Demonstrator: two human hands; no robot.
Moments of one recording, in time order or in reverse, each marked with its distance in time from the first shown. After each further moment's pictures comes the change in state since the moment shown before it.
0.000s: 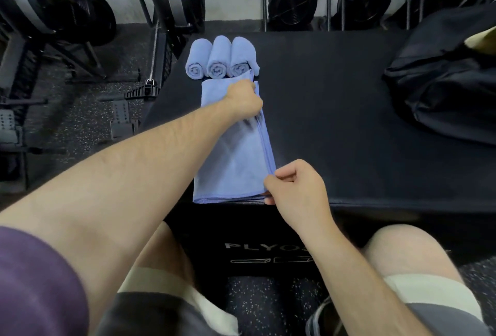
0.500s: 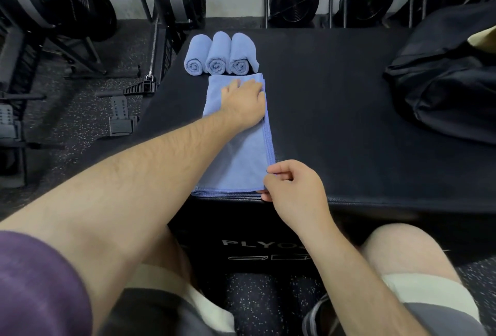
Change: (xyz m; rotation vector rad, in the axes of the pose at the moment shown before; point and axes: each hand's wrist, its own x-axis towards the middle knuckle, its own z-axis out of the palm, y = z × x) left_hand -0.018 -0.004 0.021 0.284 0.101 0.121; right_hand 0.000 0.006 -0.001 0.038 -0.045 -0.007
